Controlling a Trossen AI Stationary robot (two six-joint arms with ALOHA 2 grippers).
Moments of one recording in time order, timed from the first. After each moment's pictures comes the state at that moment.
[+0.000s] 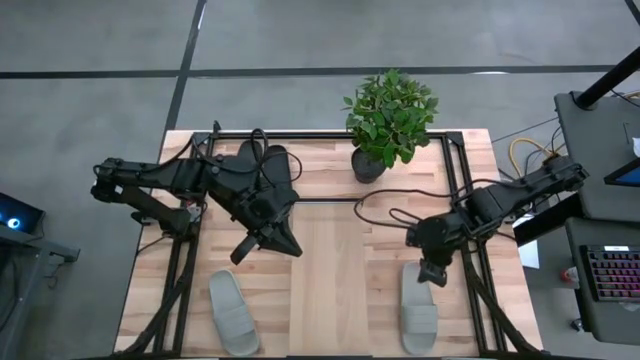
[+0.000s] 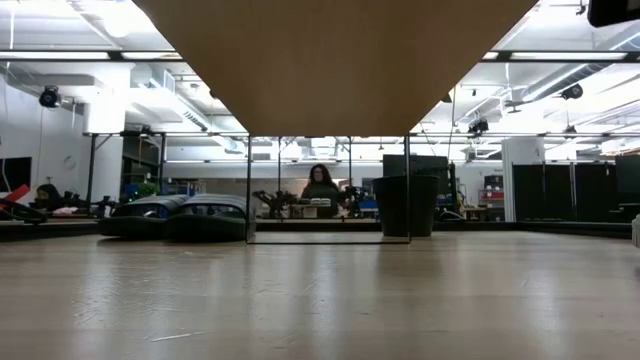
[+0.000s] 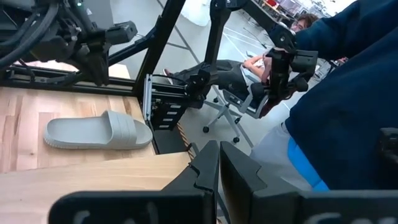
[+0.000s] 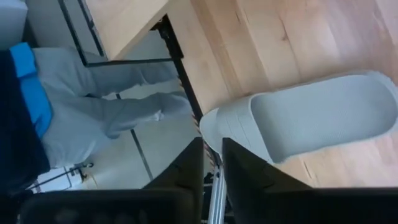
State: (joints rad) left arm -0.19 1.35 1.61 -0.52 0.45 -0.39; right arm 0.43 1.15 1.11 -0.92 -0.39 1.03
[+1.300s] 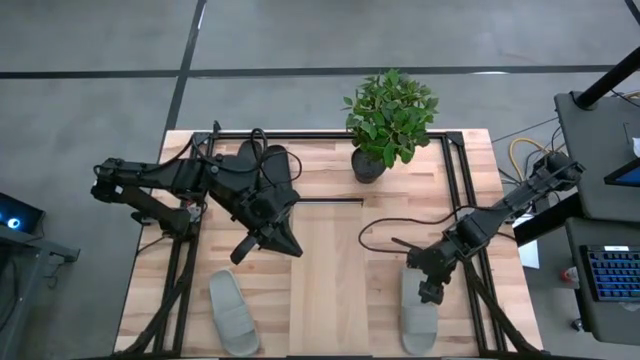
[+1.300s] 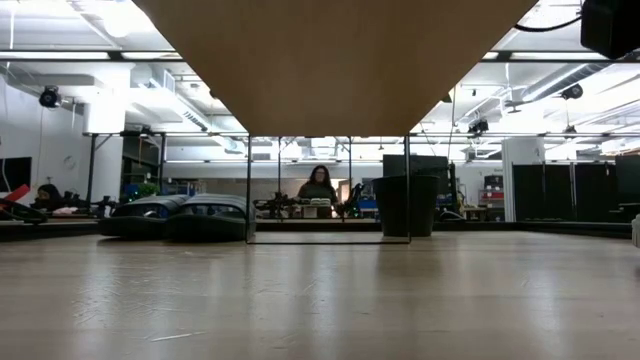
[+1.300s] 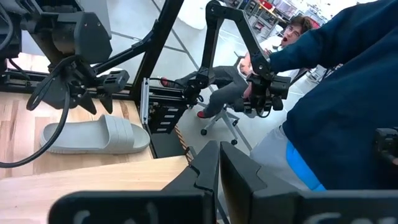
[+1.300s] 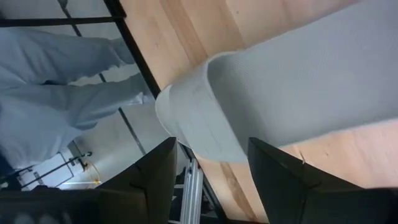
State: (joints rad) left arm -0.19 1.35 1.61 -0.50 0.46 -0.39; right arm 0.58 1.15 0.72 -0.55 -0.39 1.23
